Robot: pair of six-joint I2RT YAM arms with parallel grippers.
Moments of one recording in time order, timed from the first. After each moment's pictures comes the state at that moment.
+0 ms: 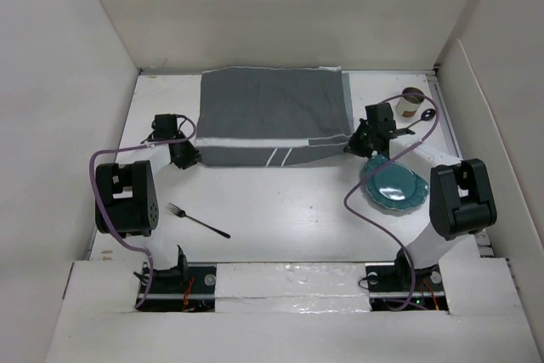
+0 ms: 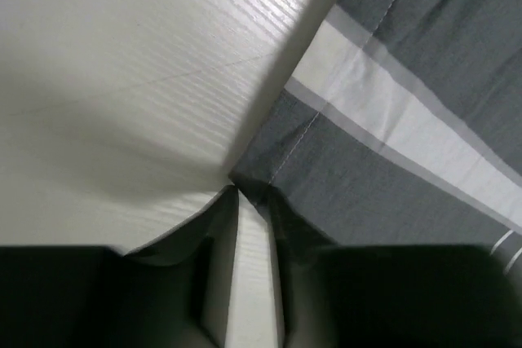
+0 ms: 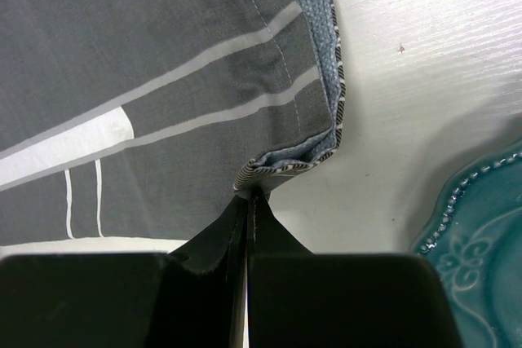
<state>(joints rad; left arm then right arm) 0.06 1.63 0.89 -0.25 0.10 -0.62 0.21 1.64 1.01 -0.25 -0.06 0.72</state>
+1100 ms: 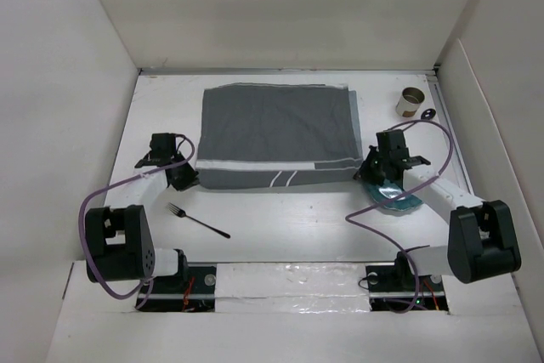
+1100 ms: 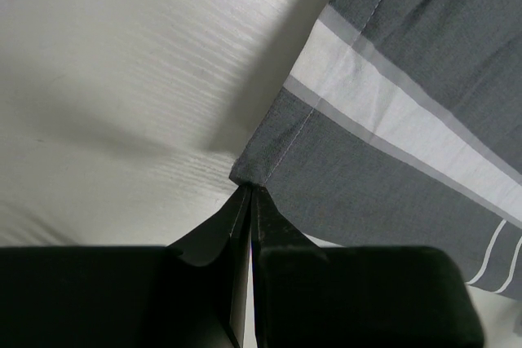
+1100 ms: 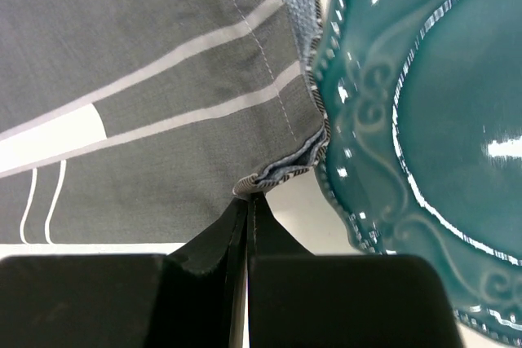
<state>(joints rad) 0.05 1.33 0.70 -0.43 0.09 -0.61 0.20 1.33 0.72 -0.33 -0.06 0.69</state>
